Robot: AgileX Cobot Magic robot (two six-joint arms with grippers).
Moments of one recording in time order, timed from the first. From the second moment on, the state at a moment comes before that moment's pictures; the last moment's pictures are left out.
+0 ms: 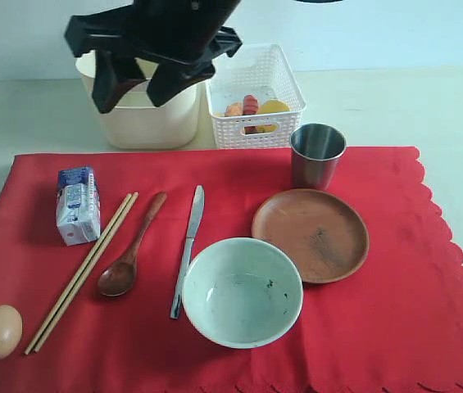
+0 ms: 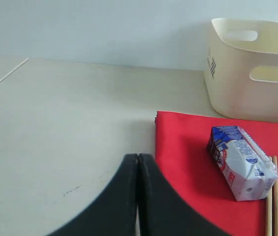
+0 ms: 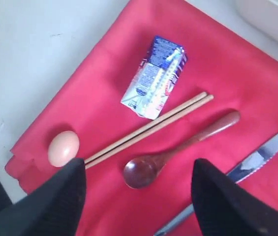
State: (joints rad) left arm 0.04 0.01 0.00 0.10 0.31 -0.13; right arm 0.70 1.95 -1.81 0.44 1.05 -0.10
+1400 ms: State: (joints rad) left arm 0.04 0.01 0.00 0.10 0.31 -0.13; right arm 0.95 2.09 -1.81 0.29 0.95 0.05
